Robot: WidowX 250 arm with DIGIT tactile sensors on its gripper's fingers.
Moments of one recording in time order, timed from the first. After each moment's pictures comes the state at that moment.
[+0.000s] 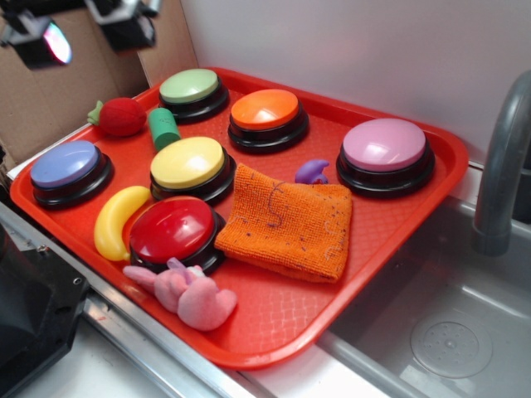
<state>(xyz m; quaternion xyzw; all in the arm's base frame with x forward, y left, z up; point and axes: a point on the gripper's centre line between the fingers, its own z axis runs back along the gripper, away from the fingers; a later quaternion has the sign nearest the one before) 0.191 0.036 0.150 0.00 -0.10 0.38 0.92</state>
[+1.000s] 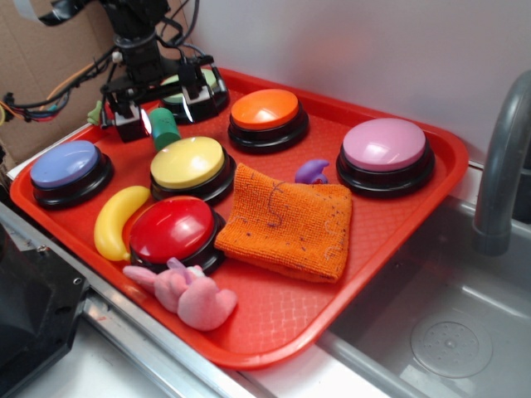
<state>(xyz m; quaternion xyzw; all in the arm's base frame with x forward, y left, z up) 0.259 0.093 0.034 0.02 -0.10 0.50 0.86</state>
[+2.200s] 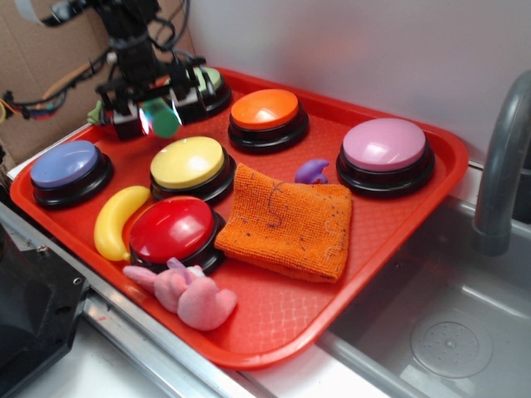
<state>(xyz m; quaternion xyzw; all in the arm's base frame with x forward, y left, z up) 0.260 0.094 0.054 0.00 -0.09 0.46 0.89</state>
